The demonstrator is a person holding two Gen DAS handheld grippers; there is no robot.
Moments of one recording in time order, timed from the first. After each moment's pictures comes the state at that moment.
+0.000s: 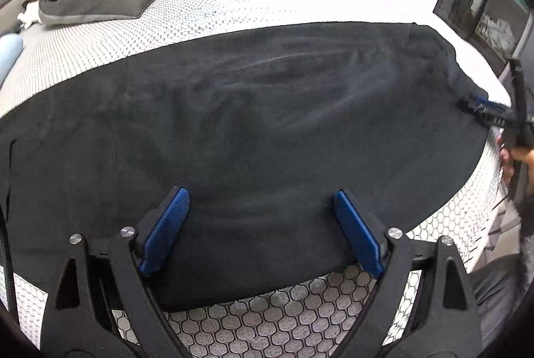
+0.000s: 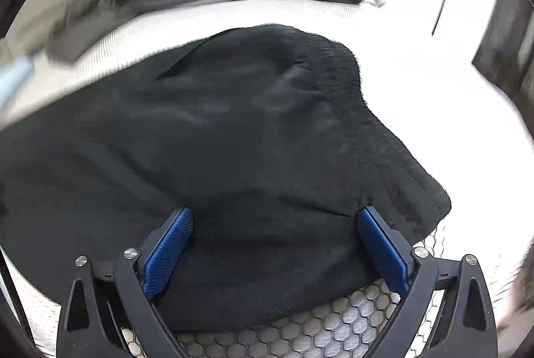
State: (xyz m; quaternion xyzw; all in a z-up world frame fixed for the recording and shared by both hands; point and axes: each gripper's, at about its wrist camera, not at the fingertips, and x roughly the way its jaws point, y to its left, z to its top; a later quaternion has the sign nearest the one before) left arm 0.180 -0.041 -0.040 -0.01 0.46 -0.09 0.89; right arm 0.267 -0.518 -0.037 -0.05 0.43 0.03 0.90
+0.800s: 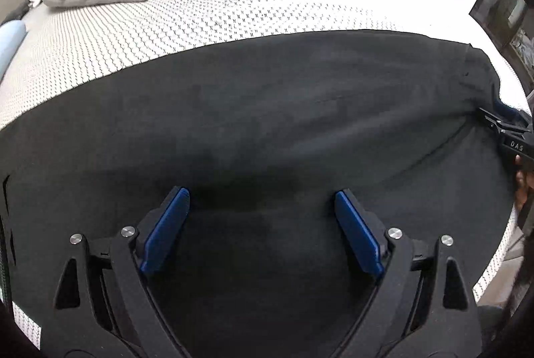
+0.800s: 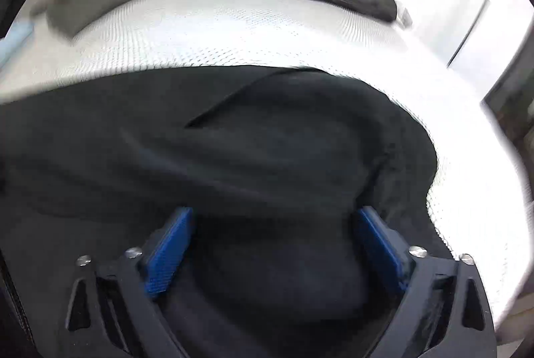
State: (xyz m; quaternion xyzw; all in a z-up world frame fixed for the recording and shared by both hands) left arm 0.270 -0.034 -0.039 -0.03 0.52 -0.03 0.85; right arm 0.316 -0.439 -0.038 -0.11 0.45 0.05 0.88
